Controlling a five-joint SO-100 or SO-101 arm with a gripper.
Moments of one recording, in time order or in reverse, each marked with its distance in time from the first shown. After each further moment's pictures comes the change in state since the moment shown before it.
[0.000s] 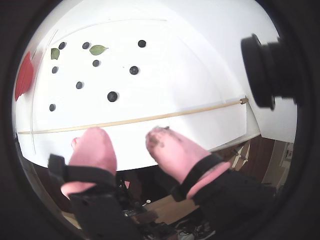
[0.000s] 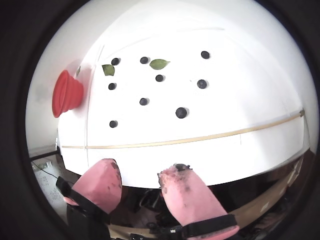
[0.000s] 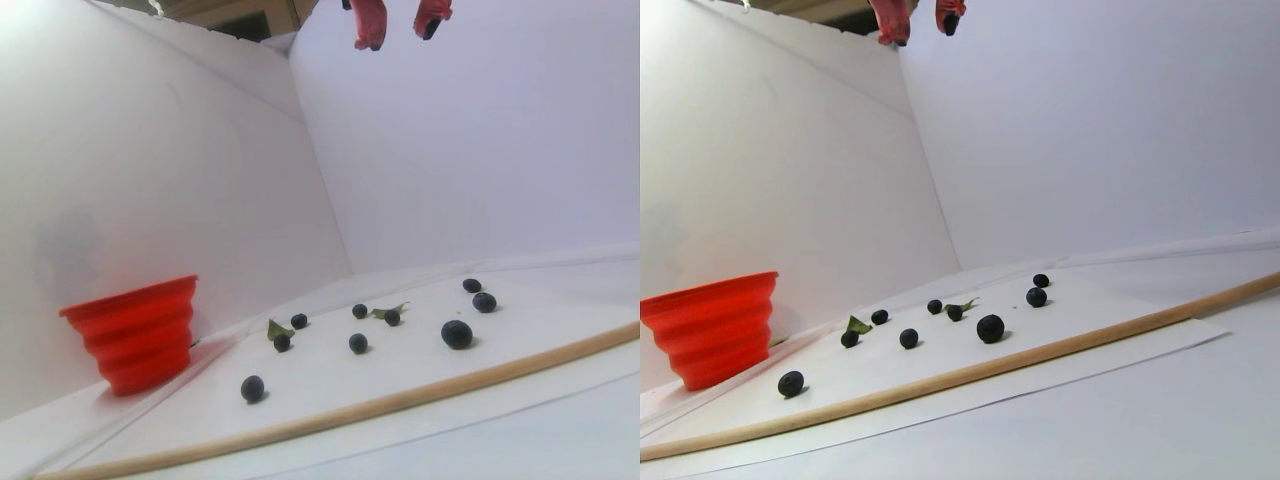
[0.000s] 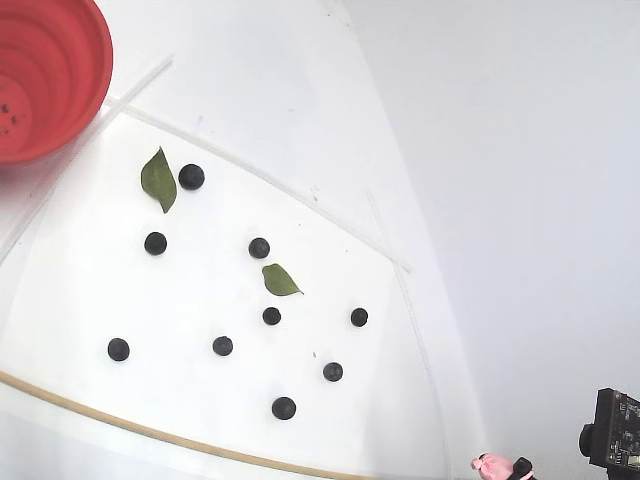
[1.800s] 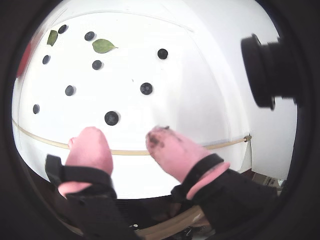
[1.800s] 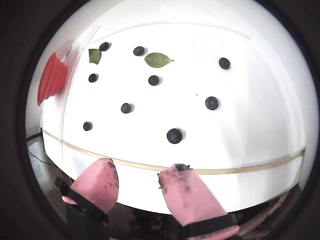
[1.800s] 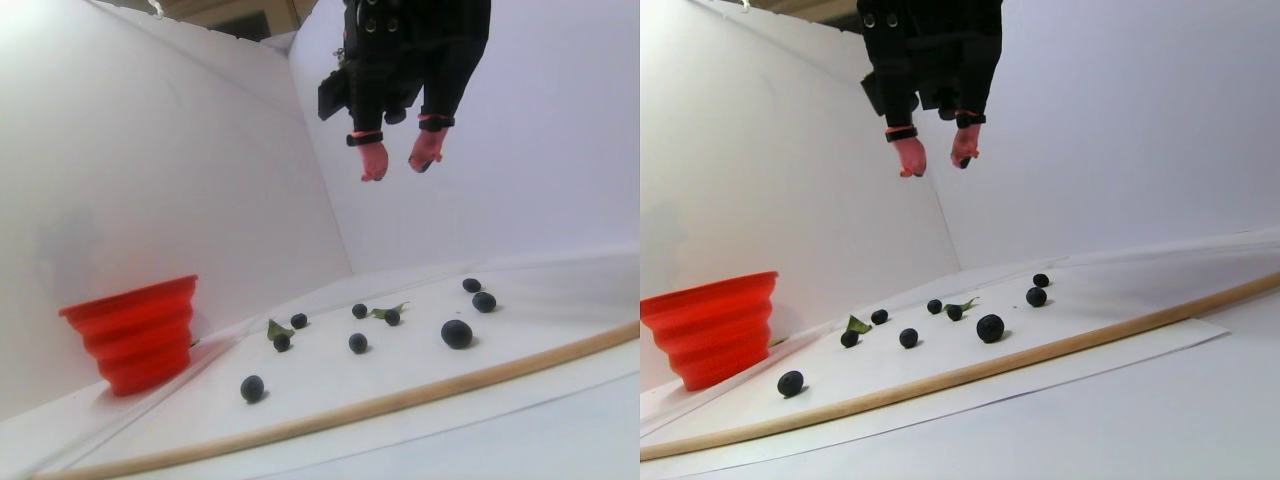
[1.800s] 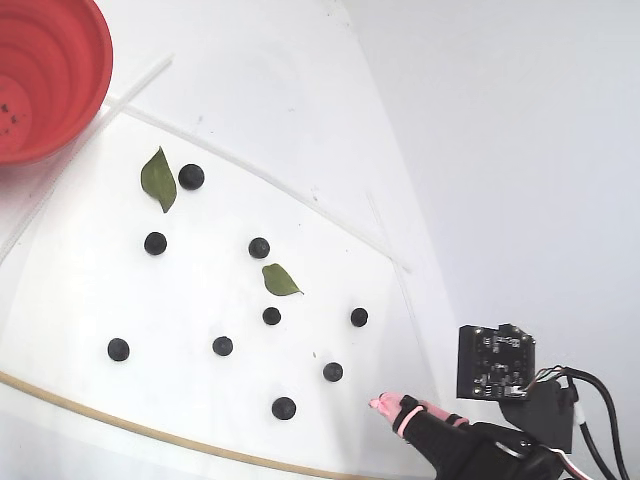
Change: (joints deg) arm -0.7 -29.4 4.0 -27.7 -12.6
